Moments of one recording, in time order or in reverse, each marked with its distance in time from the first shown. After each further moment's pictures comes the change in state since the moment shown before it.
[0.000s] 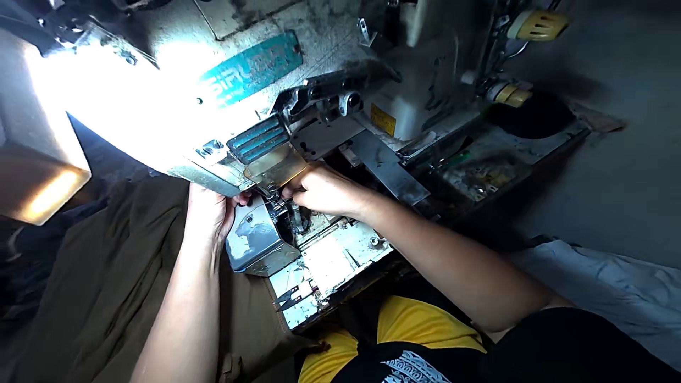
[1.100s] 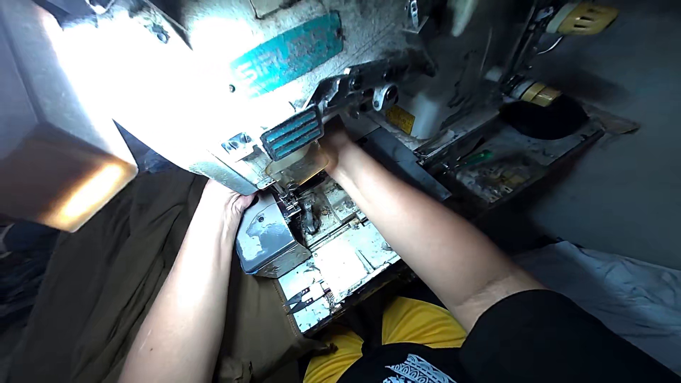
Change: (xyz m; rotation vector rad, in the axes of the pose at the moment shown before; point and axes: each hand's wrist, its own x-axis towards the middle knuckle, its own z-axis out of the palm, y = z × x) left_hand 0.026 -0.023 0.000 -0.248 0.117 -0.219; right_hand 0.058 -0.021 -0.004 1.078 0.686 0.414
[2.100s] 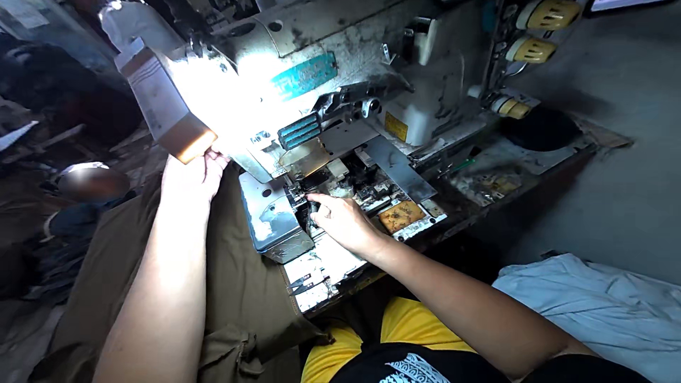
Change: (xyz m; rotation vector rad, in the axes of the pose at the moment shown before) left_hand -0.024 0.091 0.015 0.057 0.120 0.215; right_hand -0.095 0.043 -0.058 -1.008 -0.381 -0.196
